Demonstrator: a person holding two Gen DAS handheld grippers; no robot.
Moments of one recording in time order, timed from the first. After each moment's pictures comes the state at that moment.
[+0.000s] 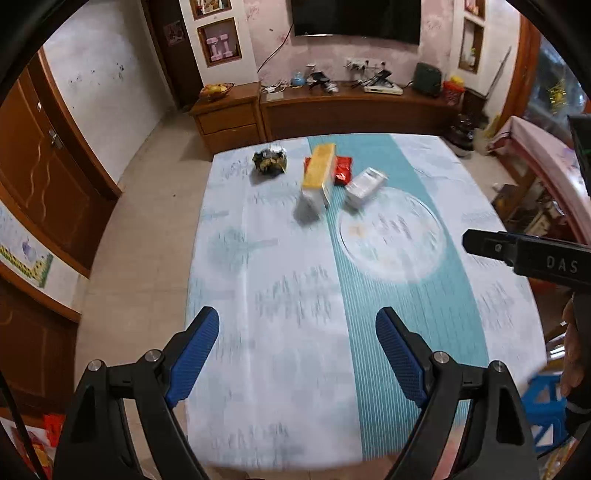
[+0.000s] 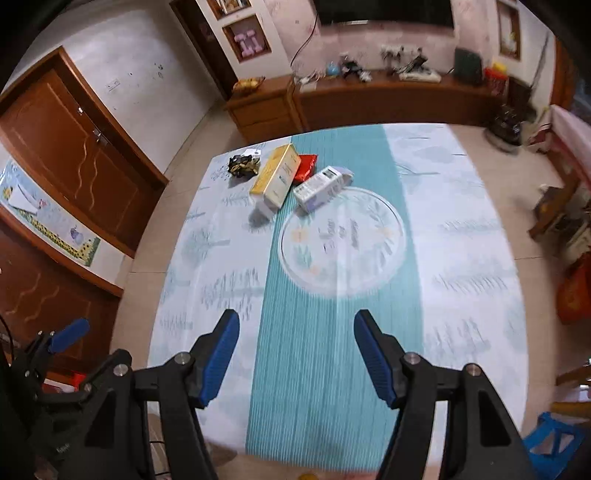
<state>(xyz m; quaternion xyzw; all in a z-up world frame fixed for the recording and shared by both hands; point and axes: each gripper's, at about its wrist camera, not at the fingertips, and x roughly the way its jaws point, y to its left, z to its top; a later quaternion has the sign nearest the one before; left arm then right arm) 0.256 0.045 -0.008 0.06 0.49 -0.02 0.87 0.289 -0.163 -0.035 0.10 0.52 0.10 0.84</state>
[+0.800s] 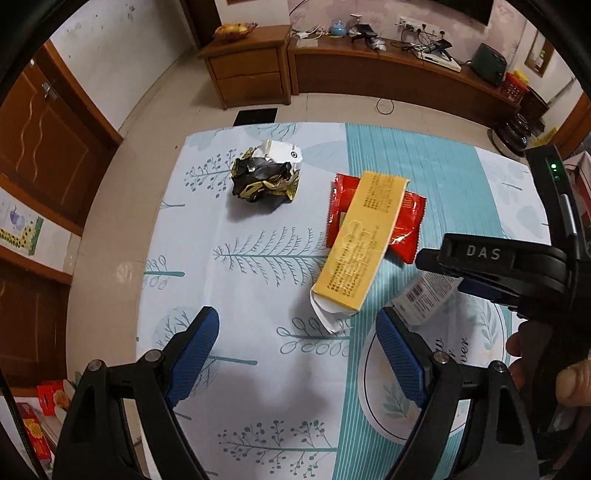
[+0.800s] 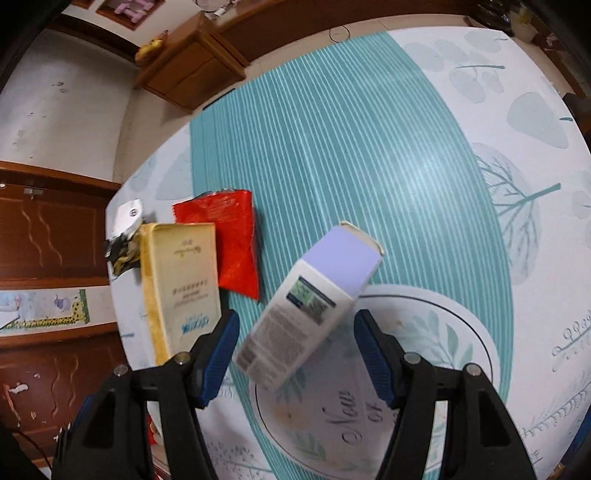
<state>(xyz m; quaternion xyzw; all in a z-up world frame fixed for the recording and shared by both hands) 0.502 0.031 -0.107 0.00 0.59 0.04 0.81 0.554 -0.155 -0.189 0.21 0.67 0.02 0.71</state>
